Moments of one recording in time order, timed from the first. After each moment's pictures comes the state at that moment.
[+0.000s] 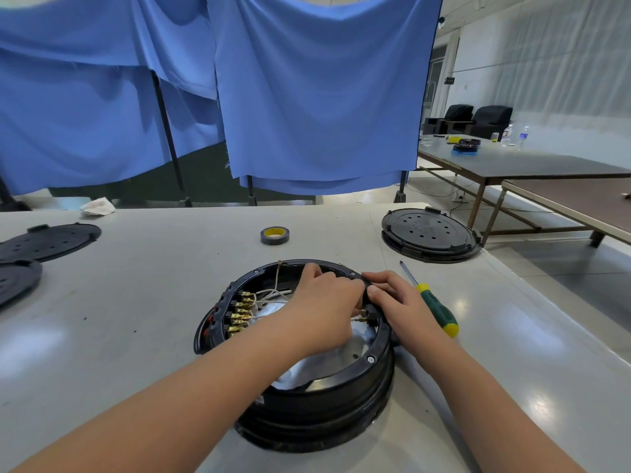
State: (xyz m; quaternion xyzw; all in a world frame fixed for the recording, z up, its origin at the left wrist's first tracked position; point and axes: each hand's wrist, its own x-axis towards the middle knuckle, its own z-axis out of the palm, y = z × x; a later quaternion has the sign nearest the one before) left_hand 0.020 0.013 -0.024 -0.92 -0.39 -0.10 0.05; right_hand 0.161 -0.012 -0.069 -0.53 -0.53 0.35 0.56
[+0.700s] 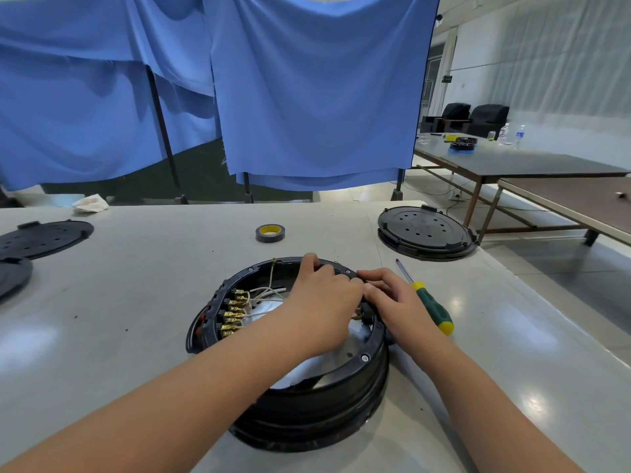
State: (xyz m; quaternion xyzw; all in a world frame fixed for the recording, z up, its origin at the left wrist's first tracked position) left_hand 0.028 0.009 -0.024 -0.91 -0.39 -0.05 0.16; right_hand 0.162 -0.011 -0.069 -0.54 -0.54 0.34 0.55
